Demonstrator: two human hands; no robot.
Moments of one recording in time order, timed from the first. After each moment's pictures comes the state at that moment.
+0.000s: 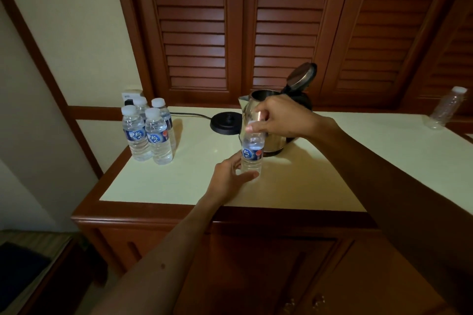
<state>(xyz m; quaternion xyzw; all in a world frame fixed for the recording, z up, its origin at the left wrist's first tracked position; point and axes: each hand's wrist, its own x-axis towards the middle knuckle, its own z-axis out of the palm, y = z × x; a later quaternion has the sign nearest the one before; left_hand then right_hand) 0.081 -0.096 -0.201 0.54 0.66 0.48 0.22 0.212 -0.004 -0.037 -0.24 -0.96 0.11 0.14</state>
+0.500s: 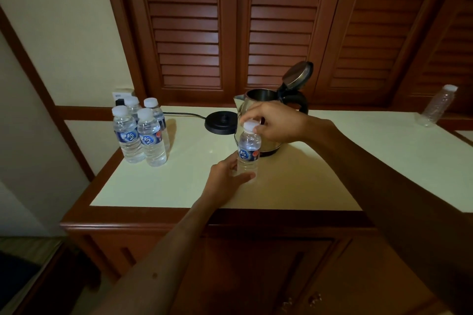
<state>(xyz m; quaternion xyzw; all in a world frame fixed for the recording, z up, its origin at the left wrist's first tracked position) 0.081 -0.096 -0.200 0.55 0.68 0.45 0.21 0.208 -0.003 -0.044 -0.23 -0.96 0.11 0.09</state>
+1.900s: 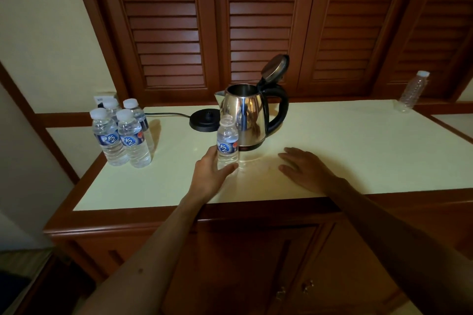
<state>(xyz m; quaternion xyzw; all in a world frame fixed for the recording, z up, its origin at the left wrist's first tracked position) 0.087 -0.100 -0.196 0.51 0.68 0.48 0.19 0.332 0.047 -0.214 -0.39 -0.91 0.10 0.14</state>
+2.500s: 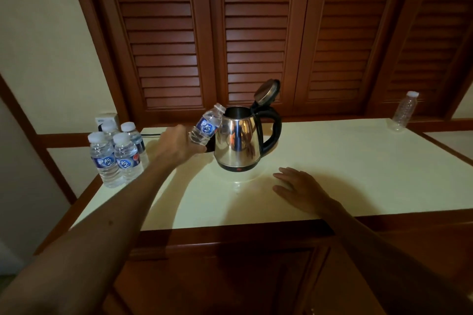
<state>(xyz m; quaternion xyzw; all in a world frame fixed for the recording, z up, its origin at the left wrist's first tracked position) 0.030 -0.067 -0.084 0.50 0.82 0.27 0.01 0.334 0.056 -0.220 -0.40 -0.90 0.11 0.14</state>
